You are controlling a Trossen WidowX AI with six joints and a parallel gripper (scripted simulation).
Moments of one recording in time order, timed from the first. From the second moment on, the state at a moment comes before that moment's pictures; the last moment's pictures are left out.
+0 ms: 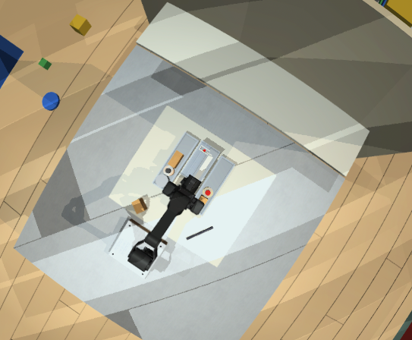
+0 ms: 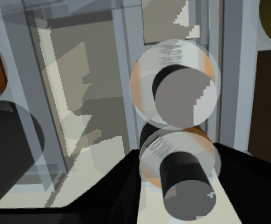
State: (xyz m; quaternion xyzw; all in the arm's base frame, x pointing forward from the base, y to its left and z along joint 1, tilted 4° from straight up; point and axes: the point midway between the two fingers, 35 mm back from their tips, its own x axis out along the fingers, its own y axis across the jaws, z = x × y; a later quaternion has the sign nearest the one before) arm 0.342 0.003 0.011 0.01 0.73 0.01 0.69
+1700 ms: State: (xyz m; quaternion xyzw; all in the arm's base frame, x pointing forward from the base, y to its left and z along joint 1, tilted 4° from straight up) arm 0.336 0.003 0.007 0.01 0.73 0.01 0.69
